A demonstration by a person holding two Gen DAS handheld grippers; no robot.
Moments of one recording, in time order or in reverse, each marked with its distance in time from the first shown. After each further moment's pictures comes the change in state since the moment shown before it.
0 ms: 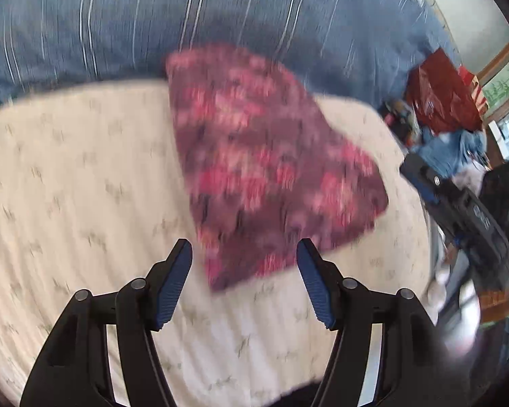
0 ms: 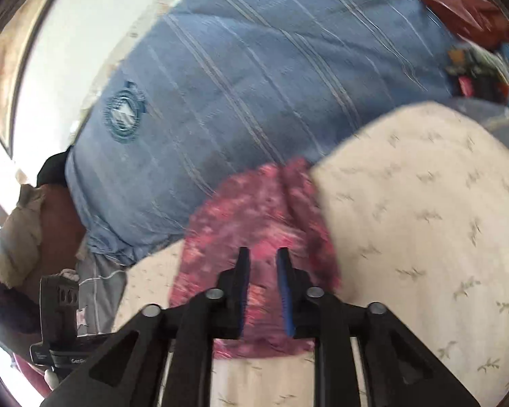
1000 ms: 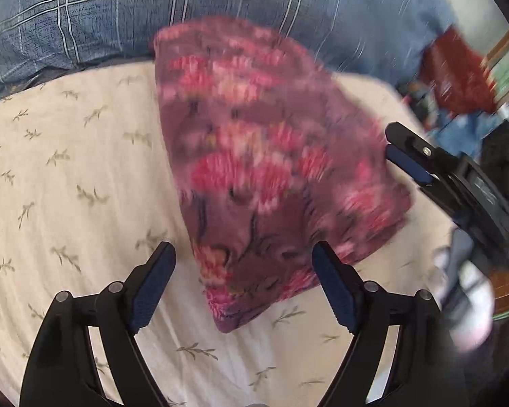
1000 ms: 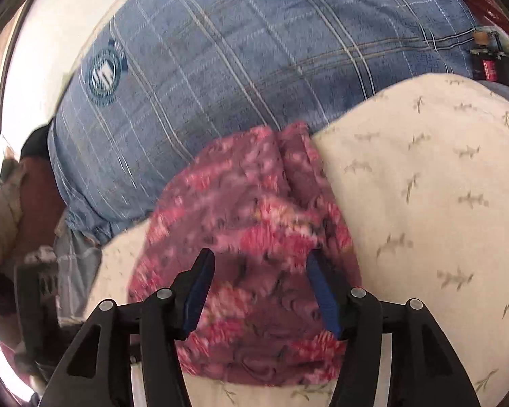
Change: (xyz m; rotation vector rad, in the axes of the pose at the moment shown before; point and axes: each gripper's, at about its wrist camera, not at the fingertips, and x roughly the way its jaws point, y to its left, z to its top) left arm 0.045 0.006 0.000 0.013 0.053 -0.017; right arm 0.057 -0.017 -0.010 -0.014 0.075 -0.039
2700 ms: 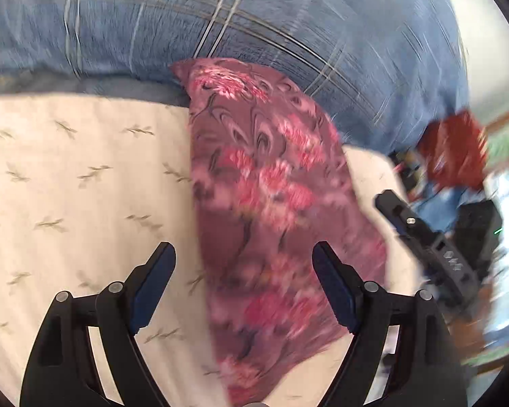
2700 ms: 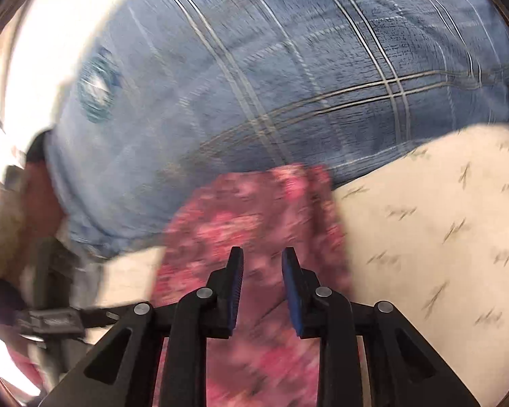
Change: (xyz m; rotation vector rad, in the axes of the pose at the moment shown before) left arm 0.017 0.019 0.058 -0.128 -0.050 -0.035; right arm 0.030 0.001 0.044 -0.047 0.044 0.083
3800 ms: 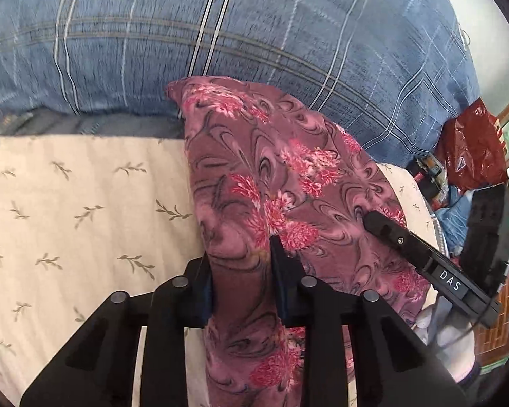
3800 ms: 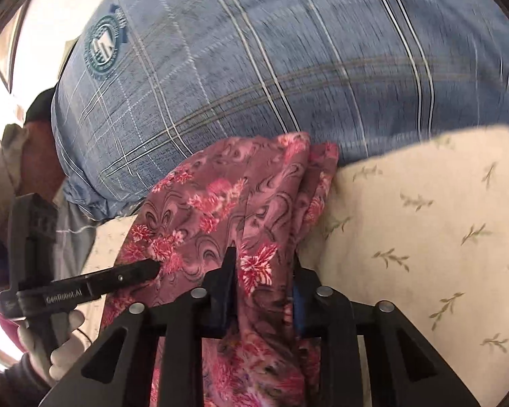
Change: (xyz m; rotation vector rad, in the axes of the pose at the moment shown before) left arm 0.007 -0.019 0.016 0.017 -0.104 0.056; right arm 0.028 0.005 0.005 -0.142 0.115 -0.057
